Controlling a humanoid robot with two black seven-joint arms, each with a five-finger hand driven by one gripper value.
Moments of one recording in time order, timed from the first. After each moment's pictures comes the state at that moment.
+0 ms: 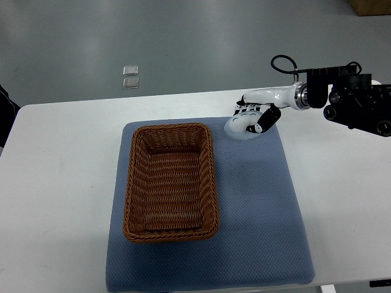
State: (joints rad) left arm -0.03 0.00 -0.10 -0.17 0.06 -0.04 0.11; right arm 1.34 -0.47 -0.17 1.01 -1.07 0.20 0.13
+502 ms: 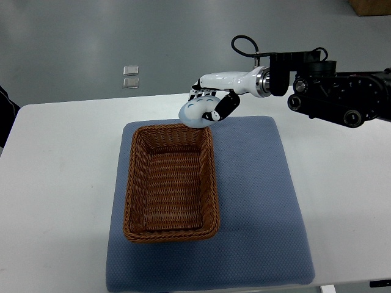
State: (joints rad) left arm -0.03 0.00 -0.10 -0.17 0.06 -0.04 0.11; right arm 1.36 -0.31 -0.08 1.01 -1.07 0.15 0.14
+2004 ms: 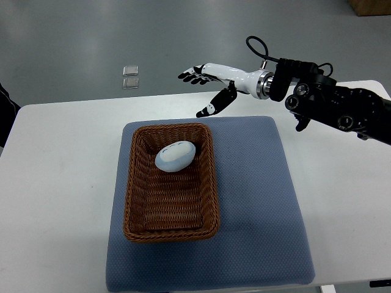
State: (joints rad) left arm -0.03 0.00 -0.10 -0.17 0.06 -0.04 0.11; right arm 1.17 -0.31 0.21 0.90 -0.85 0.11 0.14
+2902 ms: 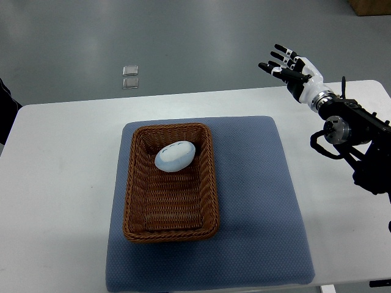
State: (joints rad) left arm -0.03 0.00 -0.10 -0.17 0.06 -0.04 0.11; right arm 0.78 -0.24 0.79 0.72 -0.32 -0.02 0.19
